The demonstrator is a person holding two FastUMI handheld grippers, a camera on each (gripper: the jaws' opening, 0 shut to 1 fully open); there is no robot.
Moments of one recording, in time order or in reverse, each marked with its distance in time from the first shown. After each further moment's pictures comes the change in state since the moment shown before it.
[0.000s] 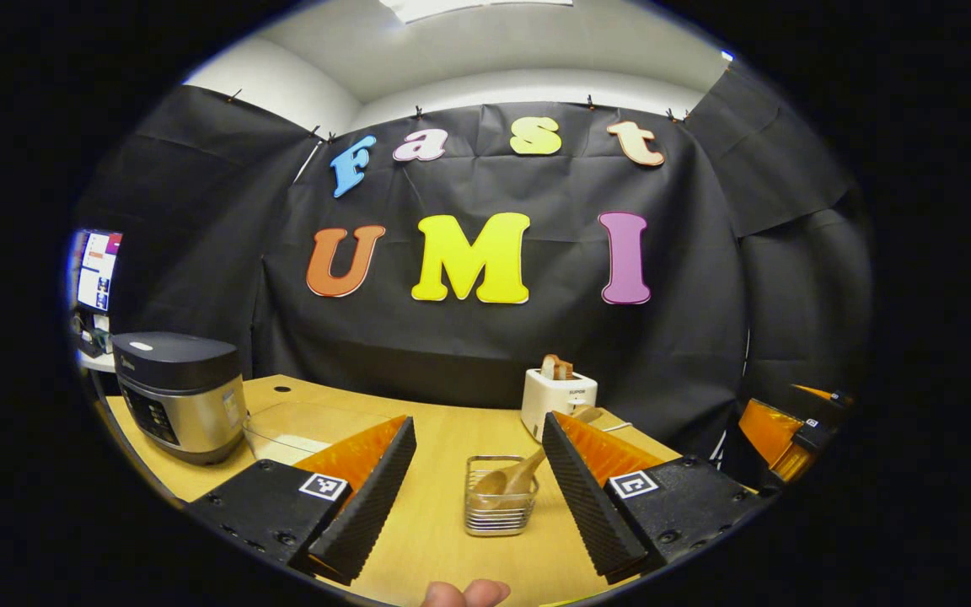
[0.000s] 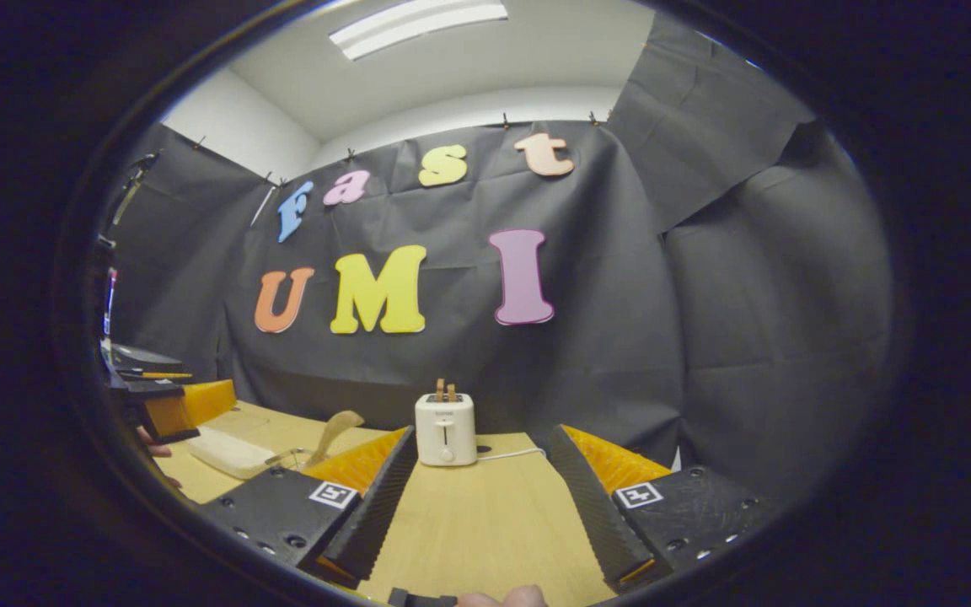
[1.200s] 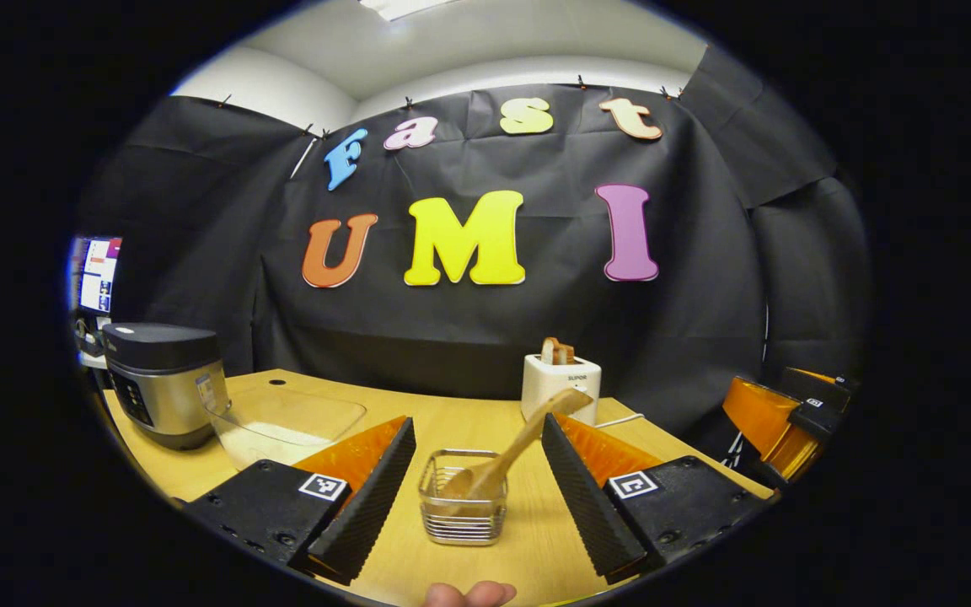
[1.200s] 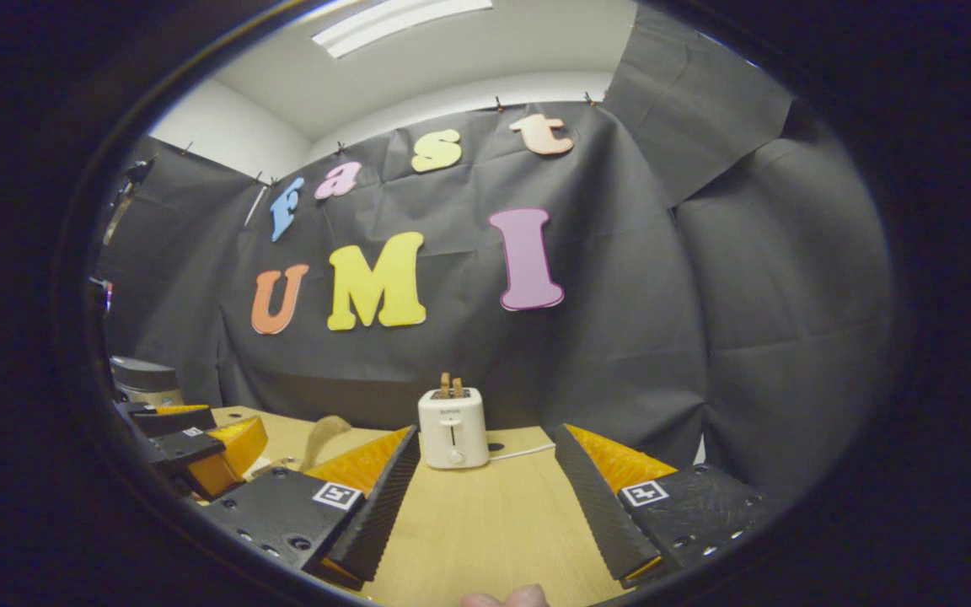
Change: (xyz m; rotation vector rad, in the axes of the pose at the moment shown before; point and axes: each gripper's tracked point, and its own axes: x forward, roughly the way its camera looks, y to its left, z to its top) left arm 0.035 0.002 -0.013 0.053 0.016 0.076; right arm 0.040 0.030 -0.009 0.045 0.030 0.029
